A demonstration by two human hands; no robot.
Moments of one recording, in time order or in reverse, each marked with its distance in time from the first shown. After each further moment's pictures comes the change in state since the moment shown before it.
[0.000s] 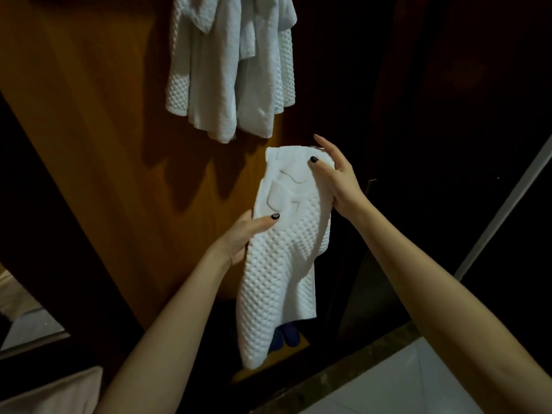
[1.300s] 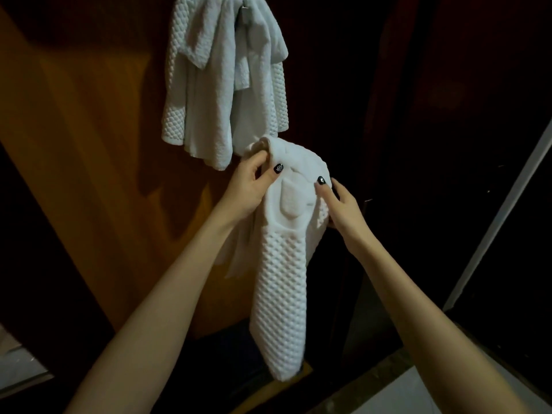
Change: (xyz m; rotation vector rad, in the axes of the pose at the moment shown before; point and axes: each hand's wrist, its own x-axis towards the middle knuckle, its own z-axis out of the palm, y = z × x) left_hand 0.036 0.118 0.030 0.608 0.138 0.704; right_hand -0.017 -0.004 0.001 -0.144 0.115 0.197
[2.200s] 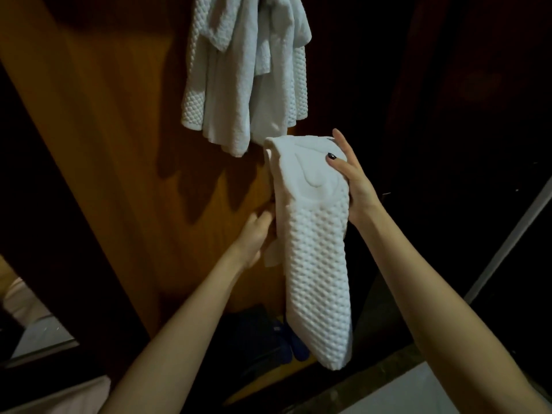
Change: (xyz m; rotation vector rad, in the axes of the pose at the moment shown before) left_hand -0.084 -0.048 0.023 -0.381 0.259 -0.574; right_hand 0.025 -0.025 0.011 0.665 -0.276 -0.071
